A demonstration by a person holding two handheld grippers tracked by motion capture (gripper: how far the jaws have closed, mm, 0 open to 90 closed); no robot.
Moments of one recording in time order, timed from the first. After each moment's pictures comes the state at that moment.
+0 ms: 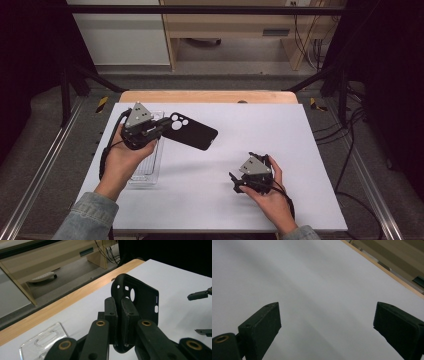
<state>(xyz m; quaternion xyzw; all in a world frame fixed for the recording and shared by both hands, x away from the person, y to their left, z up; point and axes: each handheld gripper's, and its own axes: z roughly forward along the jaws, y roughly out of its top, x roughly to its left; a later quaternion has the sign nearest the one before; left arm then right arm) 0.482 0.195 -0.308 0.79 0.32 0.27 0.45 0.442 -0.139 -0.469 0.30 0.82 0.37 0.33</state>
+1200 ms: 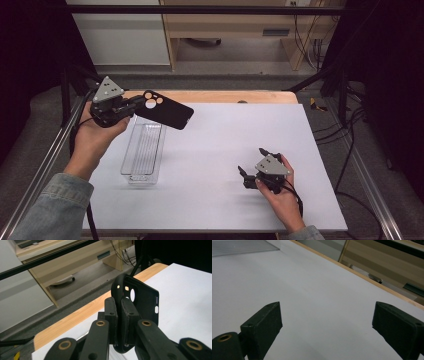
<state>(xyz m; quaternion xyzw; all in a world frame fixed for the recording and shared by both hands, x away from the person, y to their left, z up) 0.508 0.251 -0.263 0.78 0.33 0.31 0.43 0.442 -0.173 -0.468 0.32 0.76 0.45 0.35</state>
